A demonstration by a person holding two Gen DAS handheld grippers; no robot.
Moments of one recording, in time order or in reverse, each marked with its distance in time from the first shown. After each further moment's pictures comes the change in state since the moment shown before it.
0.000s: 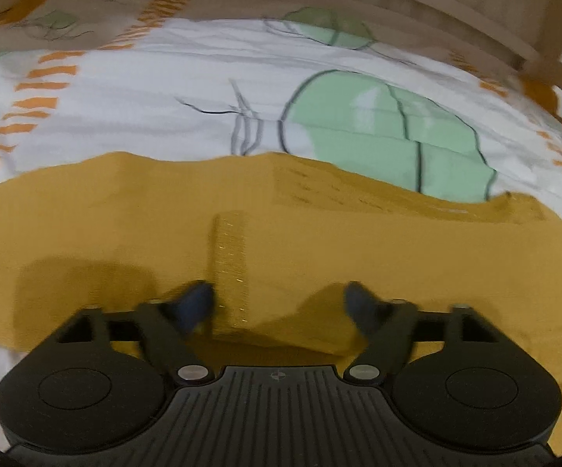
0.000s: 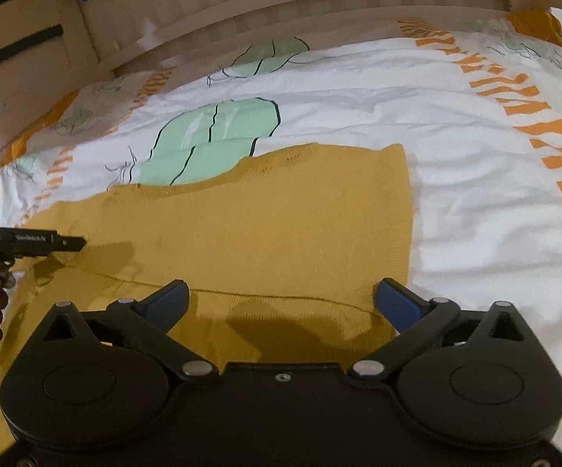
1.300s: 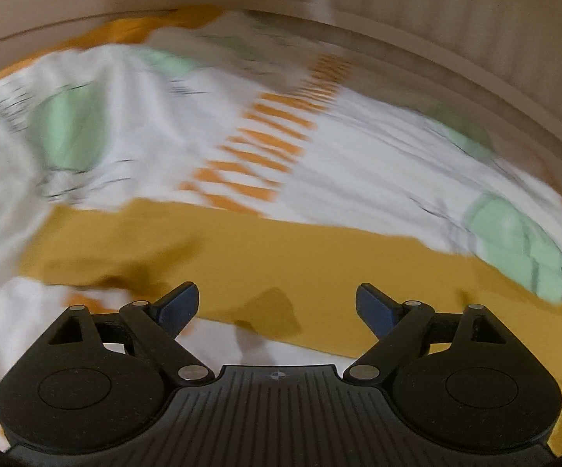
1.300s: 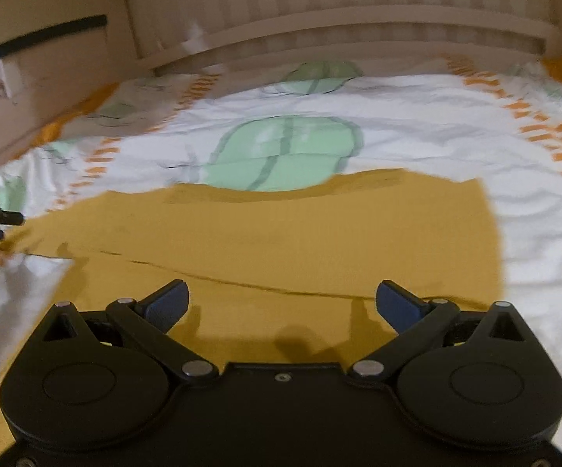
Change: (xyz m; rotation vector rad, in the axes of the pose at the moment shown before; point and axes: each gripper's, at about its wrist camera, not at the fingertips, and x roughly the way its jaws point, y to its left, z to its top) left arm -0.121 0.201 -0.016 -0.300 -0.155 0.190; right arm -0.012 0.089 -0.011 -0.093 -0.065 0.051
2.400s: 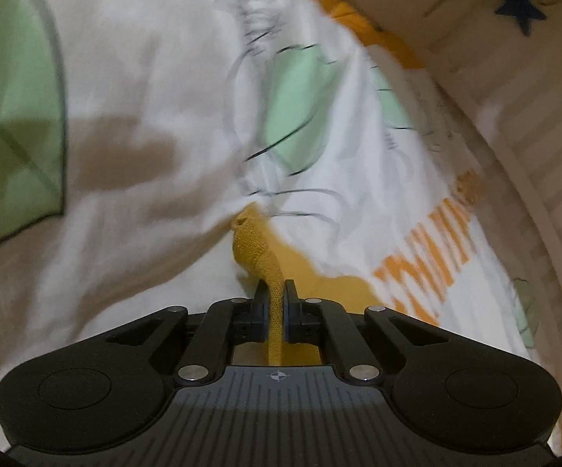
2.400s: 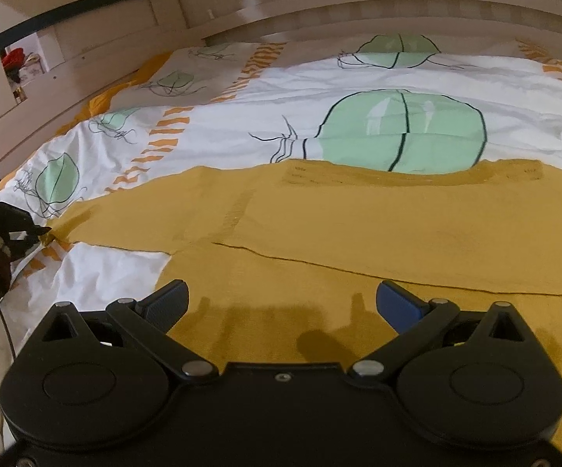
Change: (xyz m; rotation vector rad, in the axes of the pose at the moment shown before) left arm 0.035 0.176 0.020 -0.588 -0.050 0.021; right arm 0.039 0.103 0.010 -0.012 0.089 0.096
